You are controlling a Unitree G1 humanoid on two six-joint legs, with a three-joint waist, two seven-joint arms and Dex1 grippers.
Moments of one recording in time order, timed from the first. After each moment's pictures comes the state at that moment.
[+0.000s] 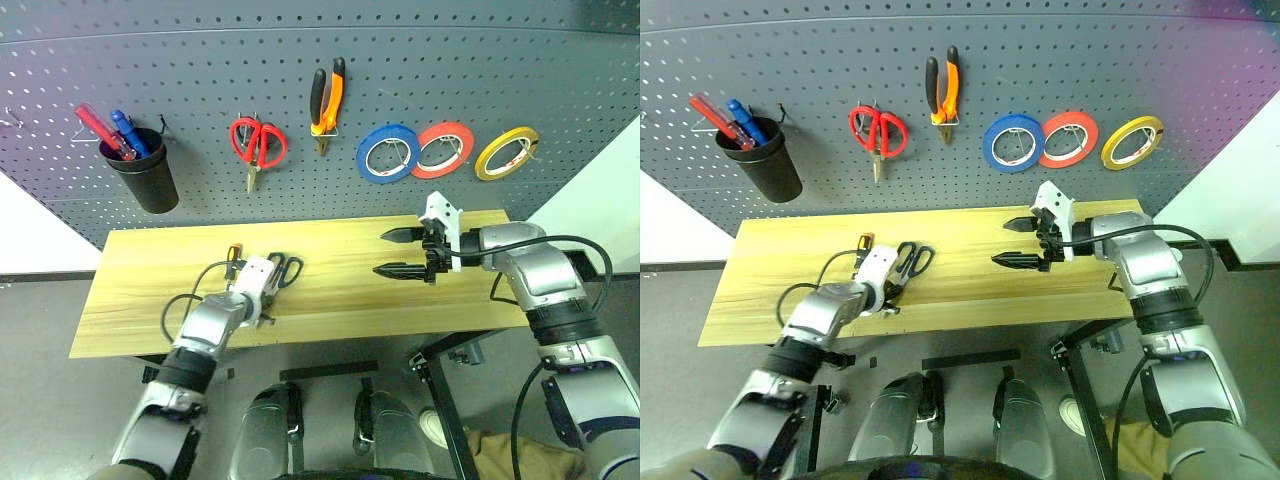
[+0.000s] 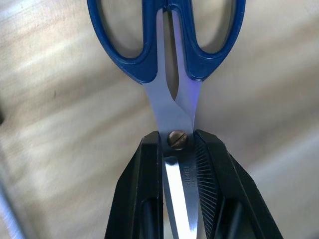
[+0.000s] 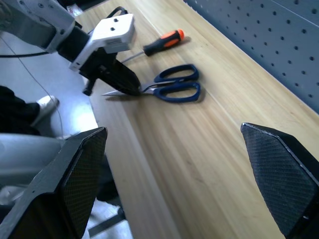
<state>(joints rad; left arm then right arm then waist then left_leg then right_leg) -0.34 0.39 -0.20 0.14 -0.08 0.83 -0.47 -0.58 -0.63 0.12 0.21 0.30 0.48 1.23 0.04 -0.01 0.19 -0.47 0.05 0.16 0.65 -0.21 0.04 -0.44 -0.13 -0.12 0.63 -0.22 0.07</state>
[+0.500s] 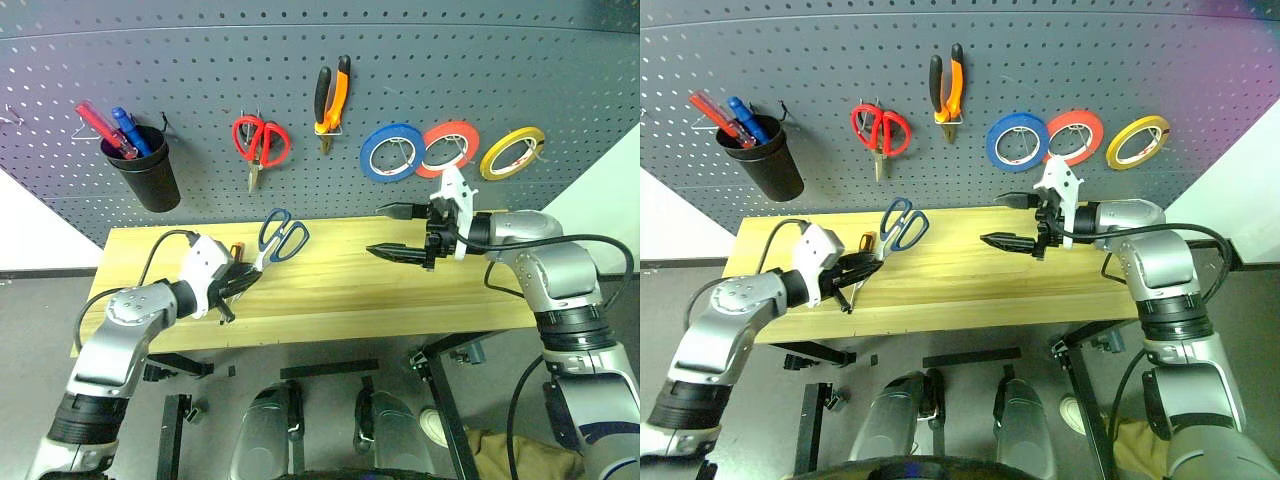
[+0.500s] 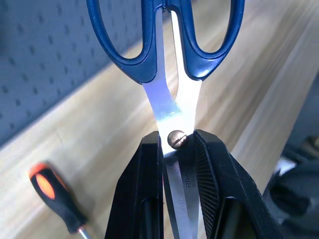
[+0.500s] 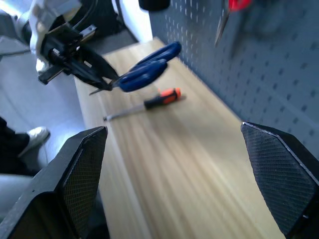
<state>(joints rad) -0.09 0.60 0.08 -0.21 -0.33 0.35 -0.86 -0.62 -0.62 0.03 0.04 0.42 0.52 1.15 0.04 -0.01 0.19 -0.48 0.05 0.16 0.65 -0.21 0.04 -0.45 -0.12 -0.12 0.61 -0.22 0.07</state>
